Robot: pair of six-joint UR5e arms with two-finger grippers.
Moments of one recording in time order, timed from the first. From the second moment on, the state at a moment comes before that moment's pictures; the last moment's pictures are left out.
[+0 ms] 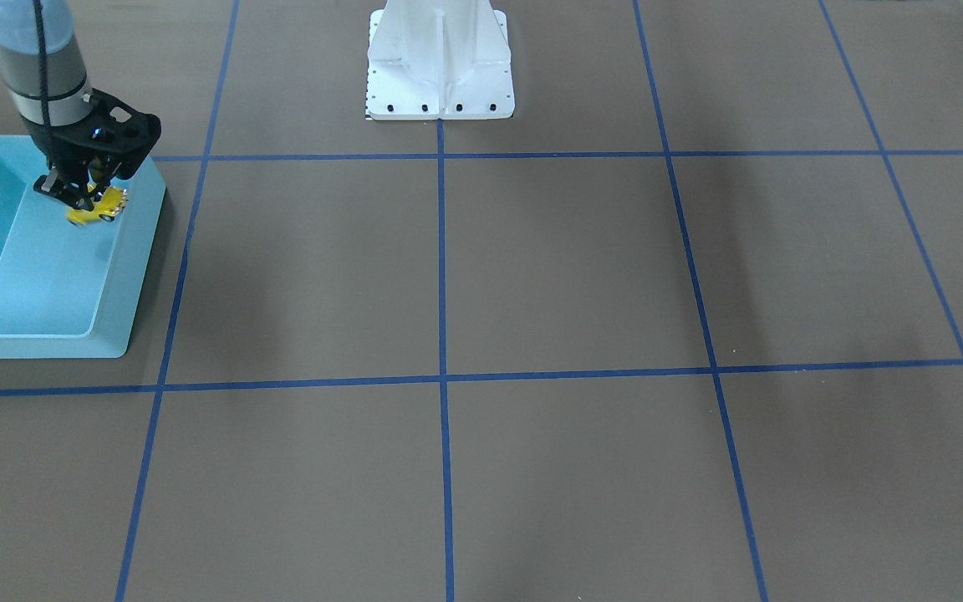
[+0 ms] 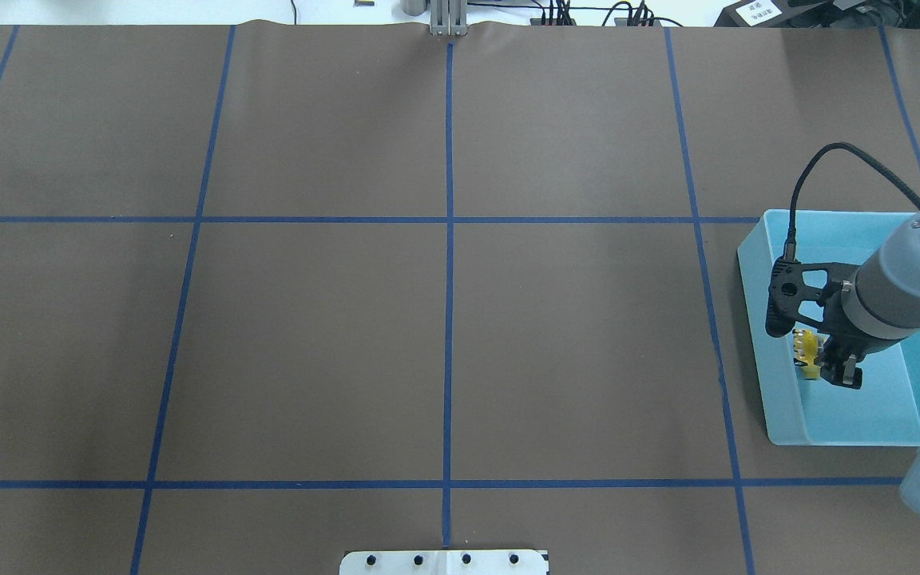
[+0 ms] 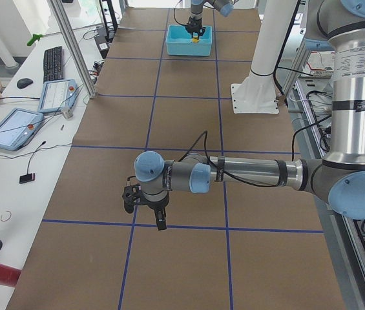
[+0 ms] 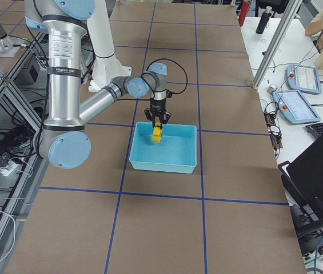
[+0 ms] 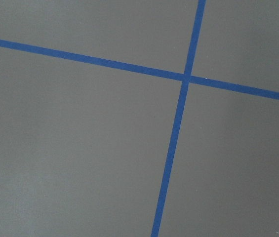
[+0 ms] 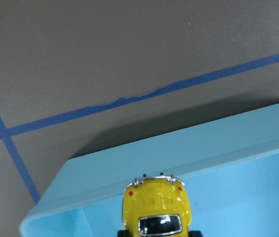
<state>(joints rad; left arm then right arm) -1.50 -1.51 -1.66 -1.59 -2.33 -0.28 0.72 -1.64 2.12 -1.64 1.90 -0.35</state>
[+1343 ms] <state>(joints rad) -1.50 -1.51 -1.66 -1.59 -2.33 -0.27 1.10 -1.69 2.04 -1.64 2.16 -0.47</state>
